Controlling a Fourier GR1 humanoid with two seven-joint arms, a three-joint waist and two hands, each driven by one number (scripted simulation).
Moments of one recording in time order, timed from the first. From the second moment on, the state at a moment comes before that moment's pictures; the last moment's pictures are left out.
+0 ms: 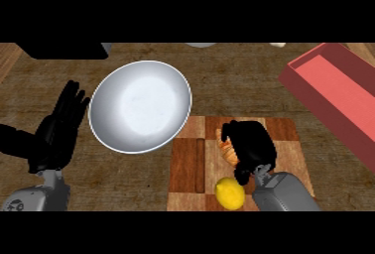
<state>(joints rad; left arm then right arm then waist) -0.13 0.14 0.07 -1.66 0.13 0.11 0.23 -0.29 -0.10 0.42 -1.55 1.11 0.38 0.47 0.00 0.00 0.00</state>
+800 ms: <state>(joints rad) -0.11 0.13 0.08 -1.66 0.13 0.10 0.22 -0.03 -0.24 0.68 -2.06 1.14 0.37 0.24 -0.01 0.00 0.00</state>
